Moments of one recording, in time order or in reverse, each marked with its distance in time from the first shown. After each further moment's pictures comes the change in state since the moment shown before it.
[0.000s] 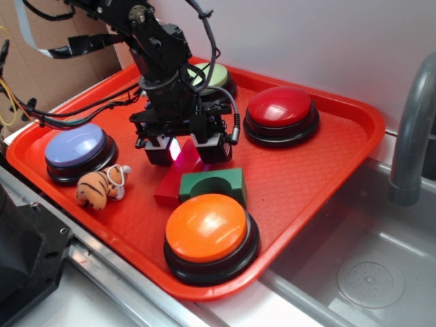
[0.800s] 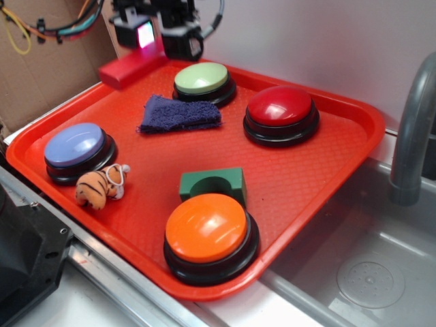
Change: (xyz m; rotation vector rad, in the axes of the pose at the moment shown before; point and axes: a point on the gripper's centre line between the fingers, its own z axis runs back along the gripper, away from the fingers) arm 0.042 0.002 0.128 0.170 0.149 -0.378
